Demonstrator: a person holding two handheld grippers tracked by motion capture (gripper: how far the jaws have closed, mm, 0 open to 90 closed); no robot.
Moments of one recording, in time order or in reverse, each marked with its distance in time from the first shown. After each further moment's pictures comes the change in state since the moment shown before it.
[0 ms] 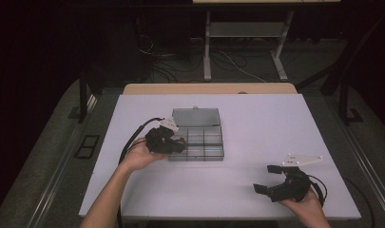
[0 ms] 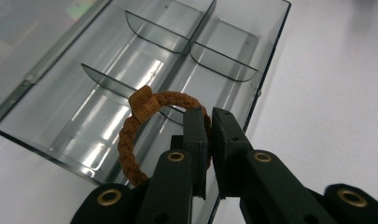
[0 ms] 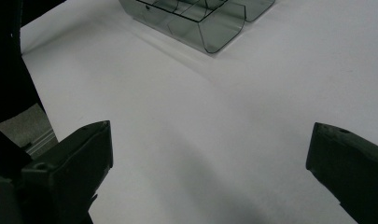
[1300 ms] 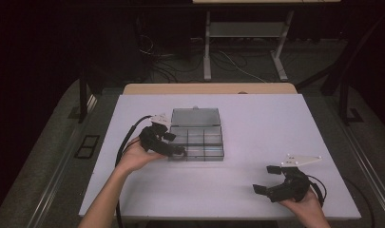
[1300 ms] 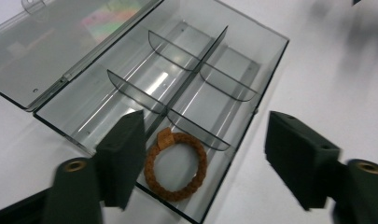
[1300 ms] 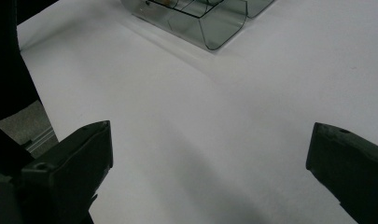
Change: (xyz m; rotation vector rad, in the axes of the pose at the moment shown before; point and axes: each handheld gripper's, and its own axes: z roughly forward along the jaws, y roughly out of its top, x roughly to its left) left arm 0.000 -0.005 -0.026 -0.124 0.032 -0.114; right arm 0.001 0.000 0.002 0.008 -0.001 -0.001
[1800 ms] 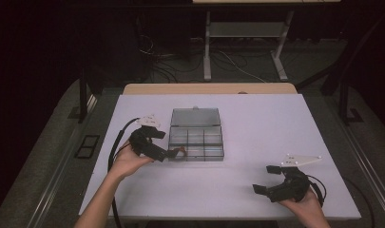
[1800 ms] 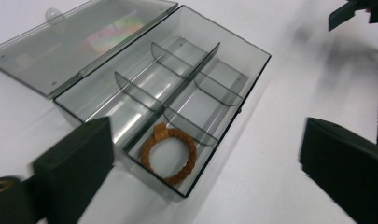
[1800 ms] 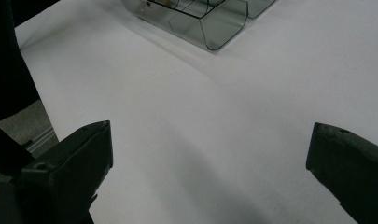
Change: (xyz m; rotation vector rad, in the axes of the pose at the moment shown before) left arm -0.008 -0.017 -0.024 -0.084 0.016 -0.046; right arm 0.000 0.000 0.000 -0.002 0.000 -0.006
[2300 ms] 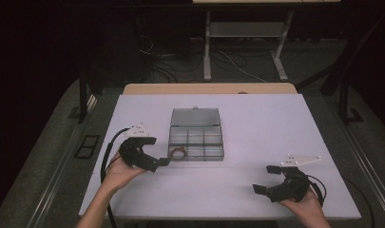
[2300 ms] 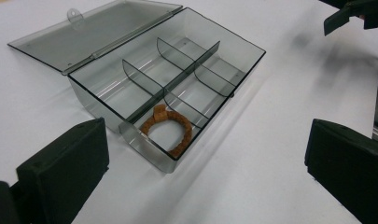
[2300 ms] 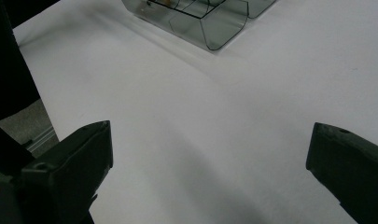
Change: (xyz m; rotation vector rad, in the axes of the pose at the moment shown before) left arm -0.019 -0.028 -0.021 -0.086 0.054 -0.012; right arm 0.000 0.000 0.000 0.001 0.000 -0.001
